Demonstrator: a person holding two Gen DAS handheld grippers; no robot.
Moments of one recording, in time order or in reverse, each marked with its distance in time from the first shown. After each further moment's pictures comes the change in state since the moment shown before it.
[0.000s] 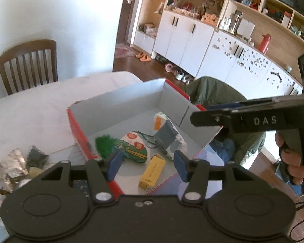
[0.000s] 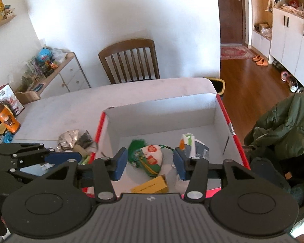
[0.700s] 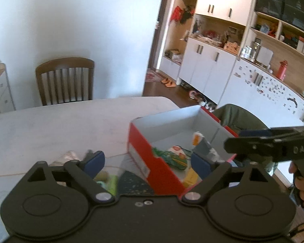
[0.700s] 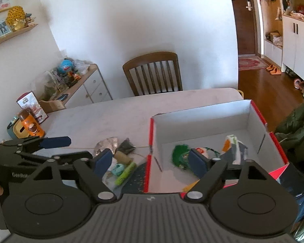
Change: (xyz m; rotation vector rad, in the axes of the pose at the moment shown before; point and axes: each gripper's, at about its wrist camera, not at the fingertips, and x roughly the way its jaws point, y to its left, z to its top) left arm -0.086 0.064 -0.021 -0.069 -0.156 0.131; right arm -0.028 0.081 -0.019 0.007 -0.084 0.086
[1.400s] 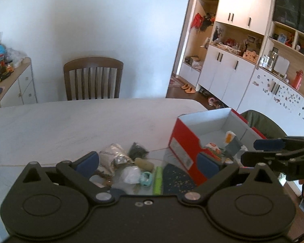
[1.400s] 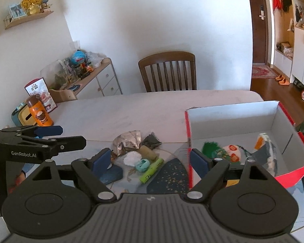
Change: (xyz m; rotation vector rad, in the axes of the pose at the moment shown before) left arm -0.032 0.084 -0.029 -0.058 -0.034 0.082; right arm 0.031 0.081 -0.026 -0.076 -0.008 0.012
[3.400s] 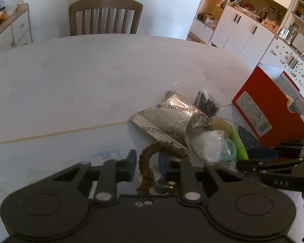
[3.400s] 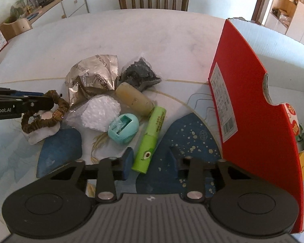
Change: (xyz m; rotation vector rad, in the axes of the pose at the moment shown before) left arm 0.146 0.122 -0.040 -0.037 0.295 -0.018; right arm 0.219 0.019 -0.047 -0.044 0.391 -0.213
